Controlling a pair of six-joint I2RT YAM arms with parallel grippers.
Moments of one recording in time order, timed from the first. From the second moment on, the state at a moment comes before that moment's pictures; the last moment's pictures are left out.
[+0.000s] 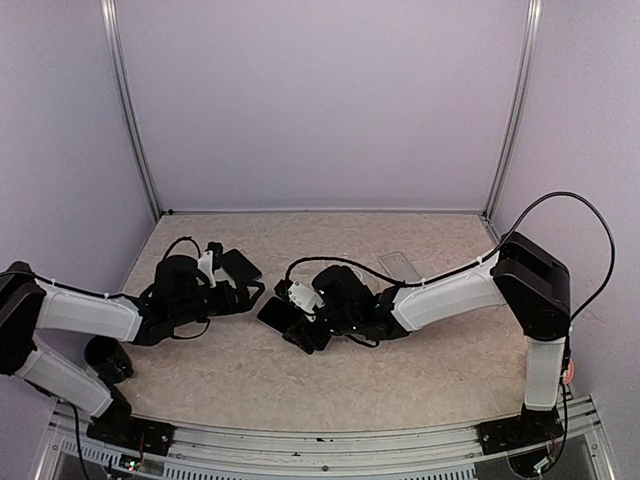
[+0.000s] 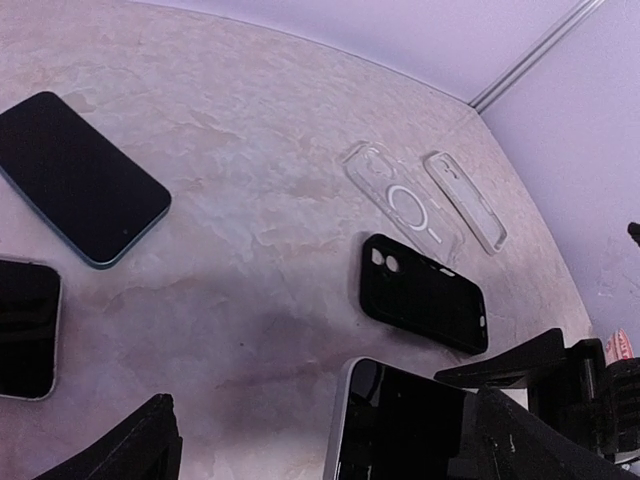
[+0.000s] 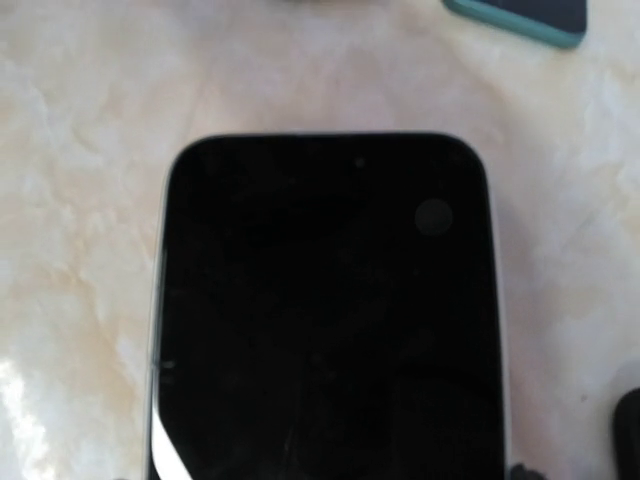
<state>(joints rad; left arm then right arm) -0.60 1.37 0.46 0.49 0.04 -0.57 1.06 2.01 1.19 0.17 0.00 -0.06</state>
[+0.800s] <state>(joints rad) -0.59 1.54 0.58 0.55 0.45 -0.57 1.06 1.82 0.97 0.35 0.03 -0.19</state>
